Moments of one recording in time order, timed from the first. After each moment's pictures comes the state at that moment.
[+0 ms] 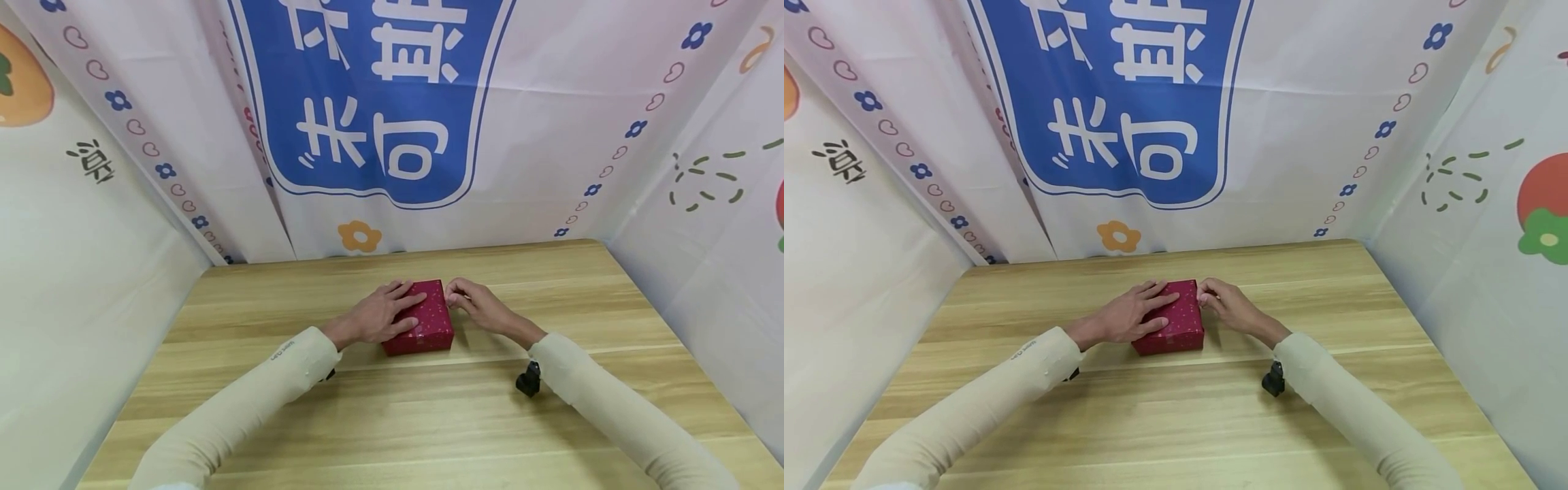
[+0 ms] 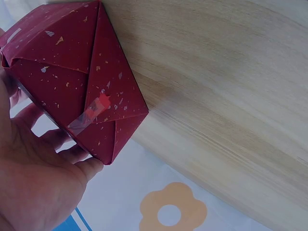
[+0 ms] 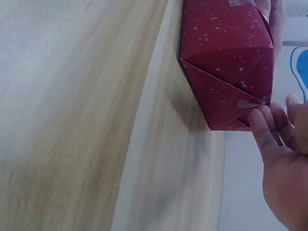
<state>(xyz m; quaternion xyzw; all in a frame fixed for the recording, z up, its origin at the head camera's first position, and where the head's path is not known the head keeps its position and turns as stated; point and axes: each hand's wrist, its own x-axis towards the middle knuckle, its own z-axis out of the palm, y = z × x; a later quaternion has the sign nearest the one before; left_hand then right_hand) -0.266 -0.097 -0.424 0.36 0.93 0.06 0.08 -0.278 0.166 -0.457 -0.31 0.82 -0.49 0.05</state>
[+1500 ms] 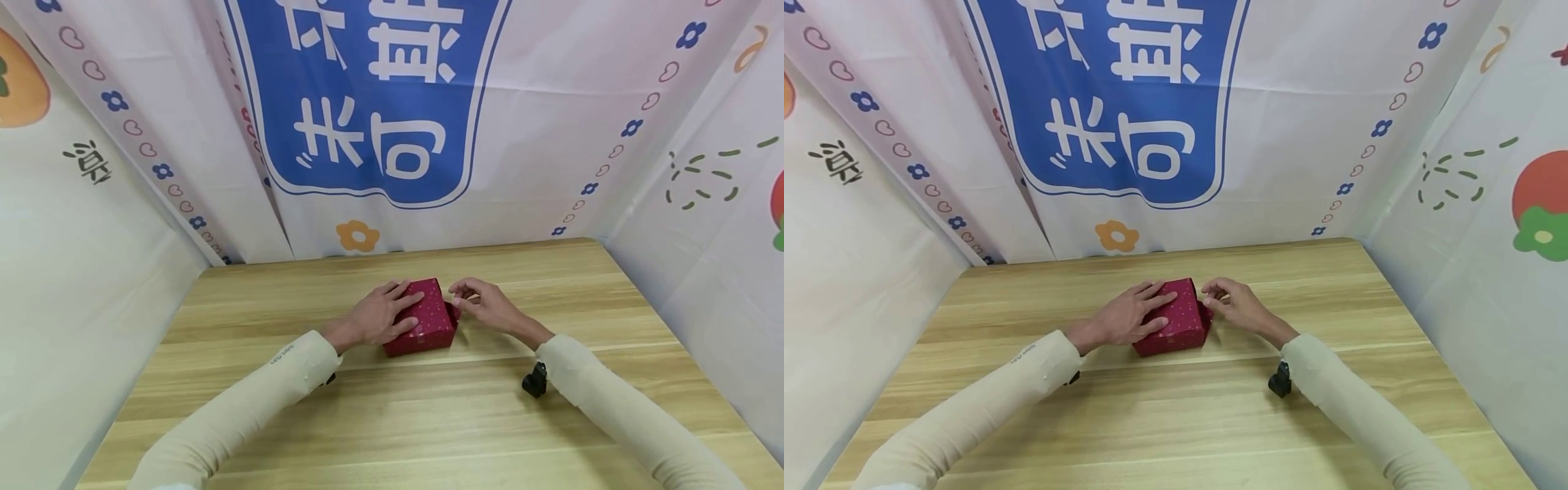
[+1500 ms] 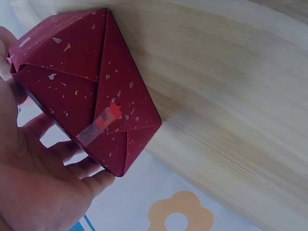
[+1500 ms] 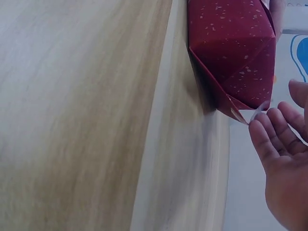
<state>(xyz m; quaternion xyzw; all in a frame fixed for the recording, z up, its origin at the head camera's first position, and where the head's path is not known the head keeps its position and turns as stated) -0.259 -0.092 -0.422 0.34 0.94 0.03 0.07 -0.273 0.180 -0.457 -0.24 0.85 -0.47 0.04</state>
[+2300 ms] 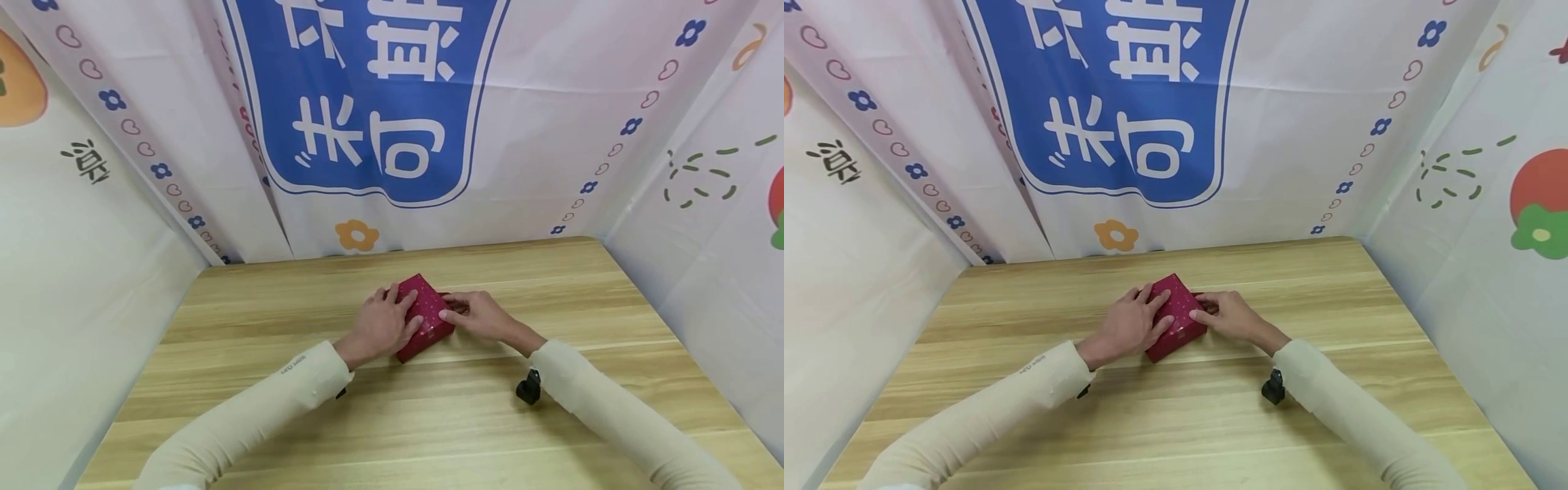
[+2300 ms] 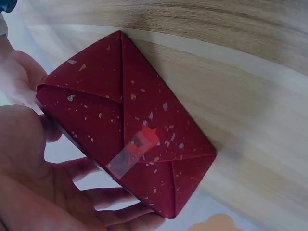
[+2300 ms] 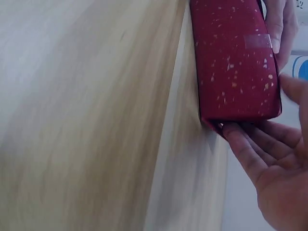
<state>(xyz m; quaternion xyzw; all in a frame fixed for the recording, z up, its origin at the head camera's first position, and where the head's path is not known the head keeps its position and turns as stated) -0.230 -0.065 -0.422 0.20 0.98 -0.08 0.01 -0.259 0.164 -0.455 -0.24 0.89 -0.38 0.07</state>
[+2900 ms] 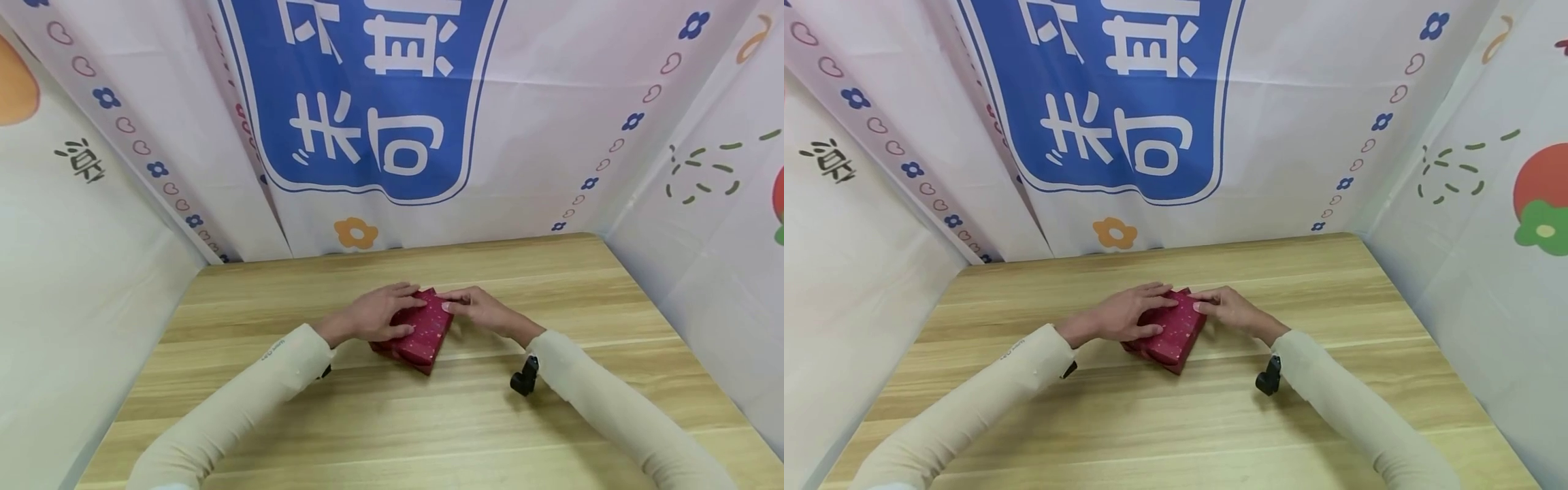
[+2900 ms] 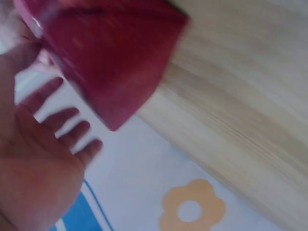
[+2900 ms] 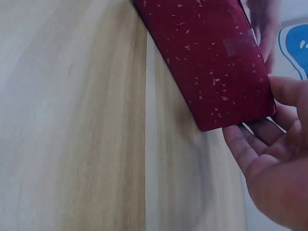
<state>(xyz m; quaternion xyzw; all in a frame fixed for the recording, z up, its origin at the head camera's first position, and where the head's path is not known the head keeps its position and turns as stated) -0.258 -0.093 -0.404 0.42 0.90 0.07 0.09 -0.272 0.170 -0.459 -0.19 0.81 -0.52 0.21</state>
